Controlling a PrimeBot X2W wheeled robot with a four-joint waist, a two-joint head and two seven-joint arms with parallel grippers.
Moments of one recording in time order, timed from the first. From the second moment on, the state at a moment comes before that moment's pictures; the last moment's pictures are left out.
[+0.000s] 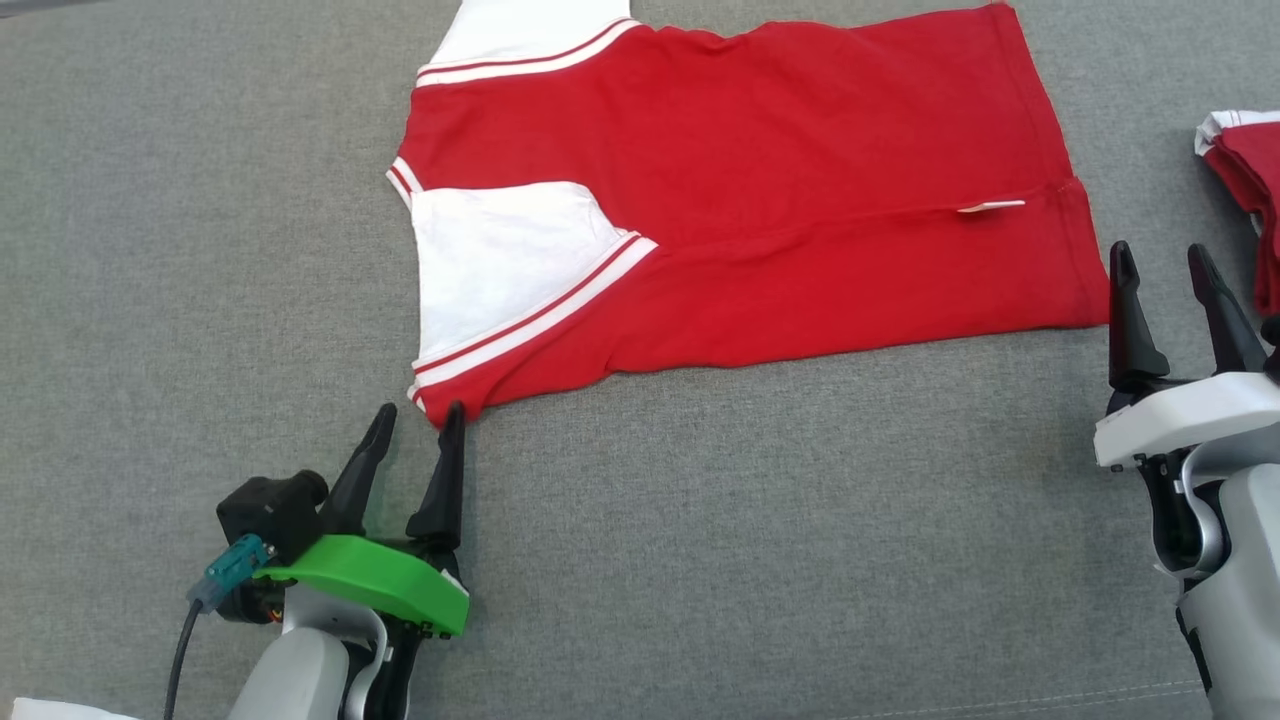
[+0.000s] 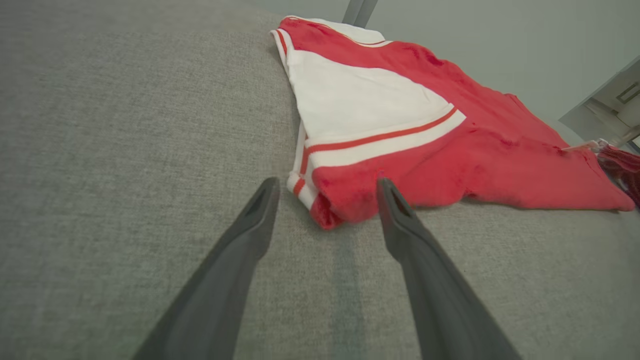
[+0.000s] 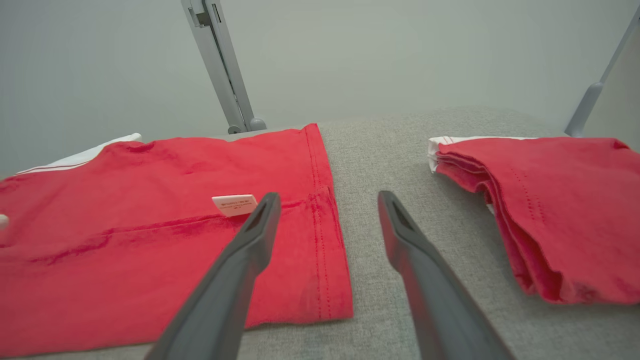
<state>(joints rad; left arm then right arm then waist) -0.22 0.14 -0.27 0.31 -0.55 -0.13 -0.21 -0.39 -0.28 -0.02 0.42 0.39 0.13 -0.26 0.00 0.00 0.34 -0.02</state>
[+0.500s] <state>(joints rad) -0.27 0.14 -0.27 0.41 -0.58 -0.11 -0.14 -0.41 -0.27 0.05 0.53 0.46 0.13 -0.26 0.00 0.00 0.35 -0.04</state>
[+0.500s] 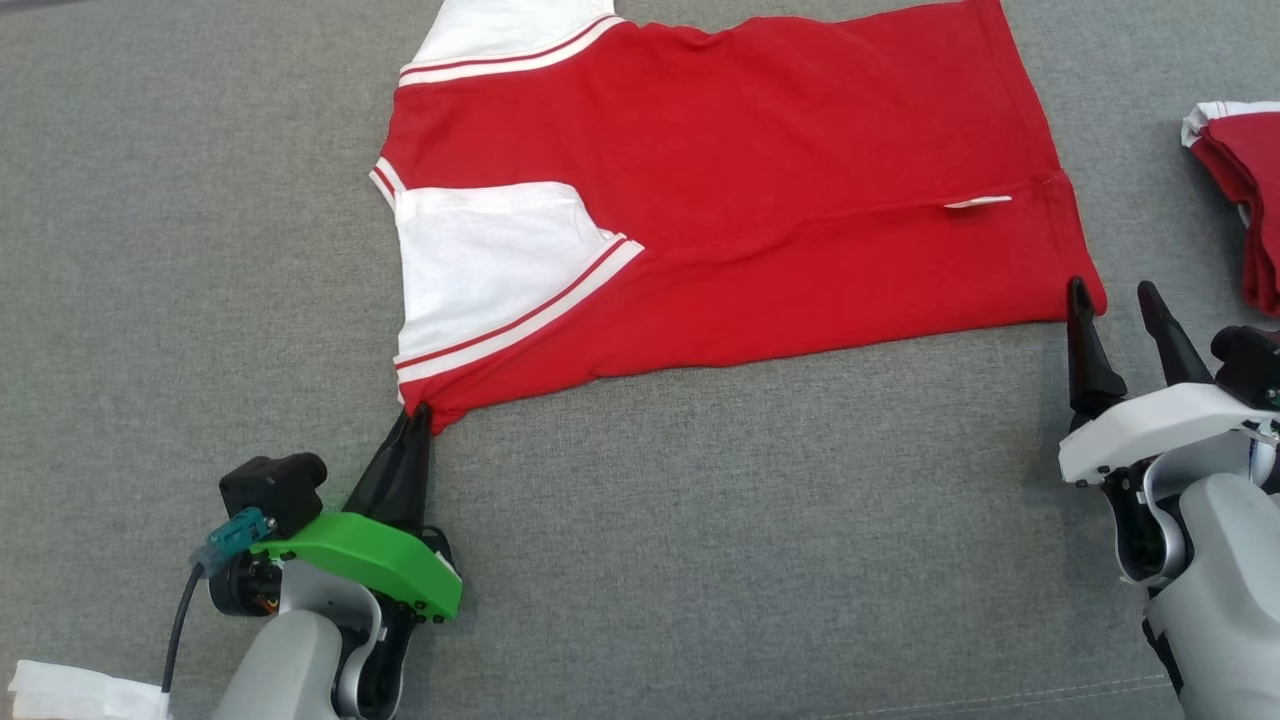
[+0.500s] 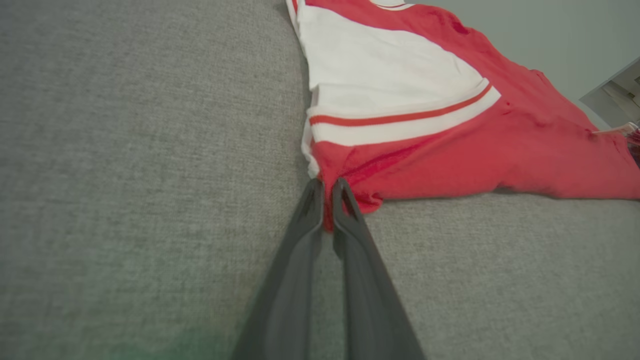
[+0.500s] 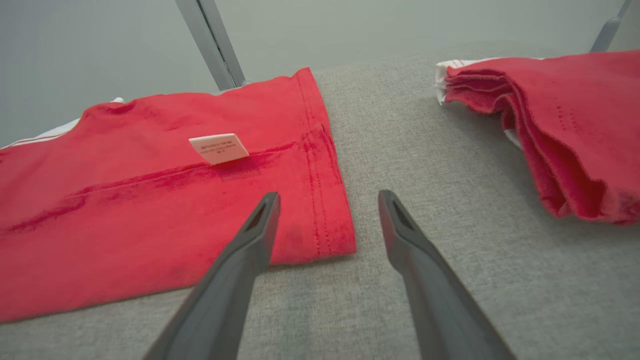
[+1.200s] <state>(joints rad) -0.30 0.20 -0.33 0.38 -0.60 -0.12 -0.14 -0.59 -0.31 0.23 0.84 0.68 0.13 -0.26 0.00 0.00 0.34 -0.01</state>
